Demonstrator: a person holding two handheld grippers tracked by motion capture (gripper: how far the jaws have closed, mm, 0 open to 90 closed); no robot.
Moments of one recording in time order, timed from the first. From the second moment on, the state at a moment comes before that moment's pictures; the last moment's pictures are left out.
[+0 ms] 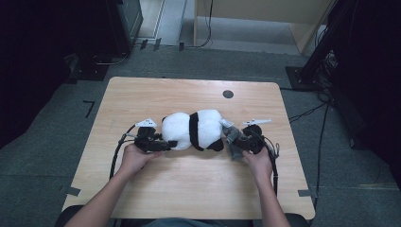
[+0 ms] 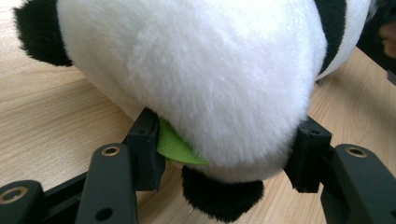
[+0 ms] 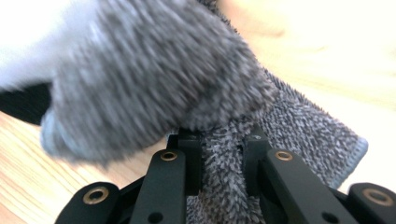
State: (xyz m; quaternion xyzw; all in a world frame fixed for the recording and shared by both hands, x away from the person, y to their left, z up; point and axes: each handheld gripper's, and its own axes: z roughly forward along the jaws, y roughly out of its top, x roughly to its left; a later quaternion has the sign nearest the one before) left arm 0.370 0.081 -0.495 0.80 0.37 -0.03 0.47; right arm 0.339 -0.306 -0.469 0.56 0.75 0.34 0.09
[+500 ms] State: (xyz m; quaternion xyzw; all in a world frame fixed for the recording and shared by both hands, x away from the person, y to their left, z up) left arm 0.369 0.080 -0.494 0.81 0.37 -0.02 0.47; right arm 0.317 -0.250 -0.388 0.44 0.78 0.43 0.14
